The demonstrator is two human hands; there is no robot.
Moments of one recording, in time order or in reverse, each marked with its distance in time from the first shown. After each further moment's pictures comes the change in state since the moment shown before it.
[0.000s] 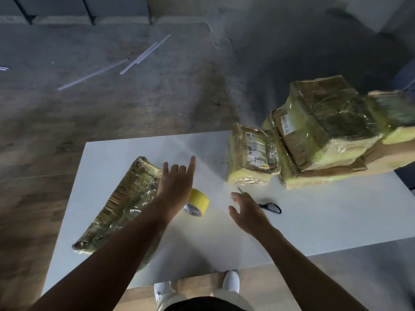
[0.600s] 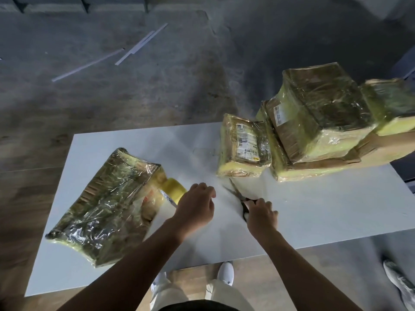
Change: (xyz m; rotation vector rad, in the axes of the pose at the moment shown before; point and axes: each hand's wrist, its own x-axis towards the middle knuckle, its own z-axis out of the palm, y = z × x) left_hand -0.027 0.087 0.019 -0.681 0.049 0.071; right_hand -0.011 0.066 0.007 -0.492 -0.096 0.292
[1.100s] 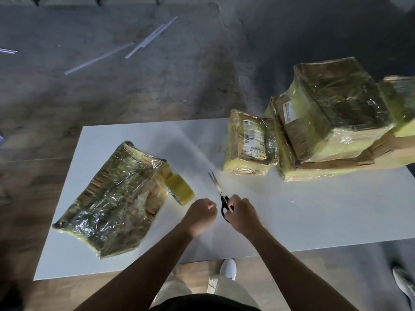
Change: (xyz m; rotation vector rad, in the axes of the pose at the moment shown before) left_hand -0.007 0.001 0.029 -0.473 -0.264 -0.538; right_hand -0.008 -0.047 -0.016 0.443 -0.101 -0.156
